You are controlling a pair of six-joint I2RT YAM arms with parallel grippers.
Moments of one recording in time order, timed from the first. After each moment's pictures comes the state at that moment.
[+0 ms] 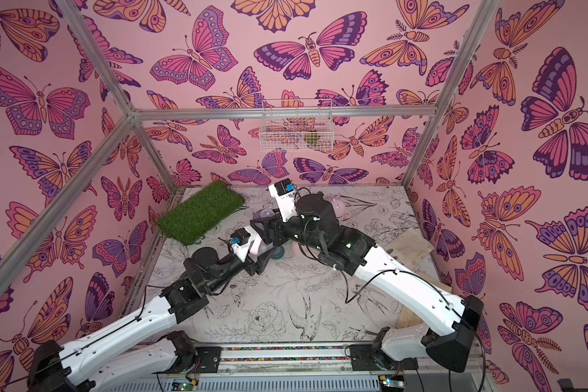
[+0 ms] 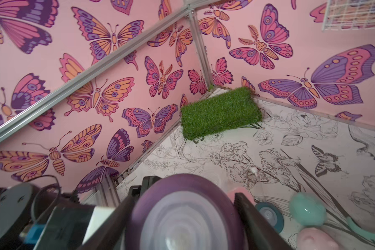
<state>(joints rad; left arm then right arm) -0.80 0.95 0.65 0.22 -0.09 0.13 0.91 1.35 1.44 -0.36 -0.05 0.41</state>
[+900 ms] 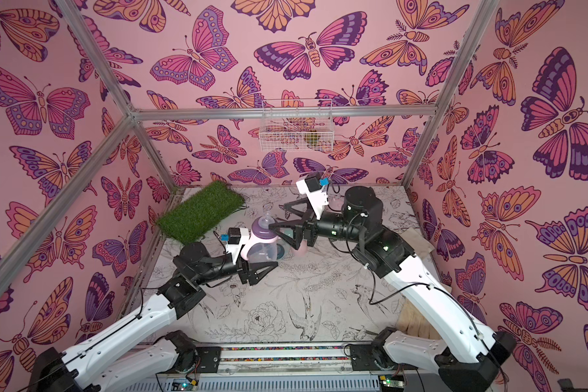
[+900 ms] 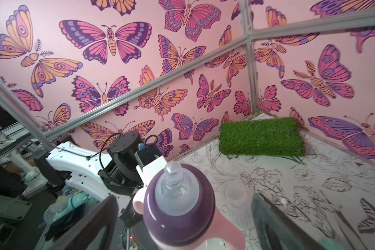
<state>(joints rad) -0.64 0.95 0.62 0.39 0.69 -0.19 0.67 1.17 1.33 -0.26 -0.66 0.30</state>
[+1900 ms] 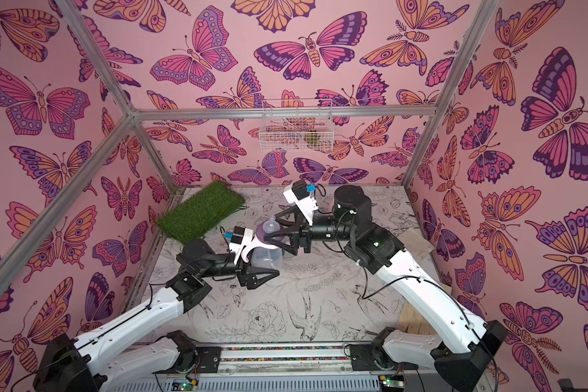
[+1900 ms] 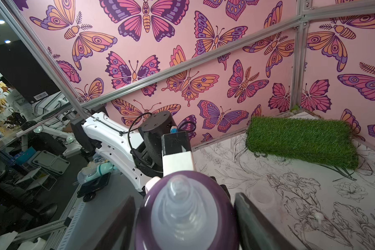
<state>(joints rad) -0.63 1.03 0.64 0.53 0.90 -0.32 0.70 1.21 1.36 -0.28 -0.81 0.23</state>
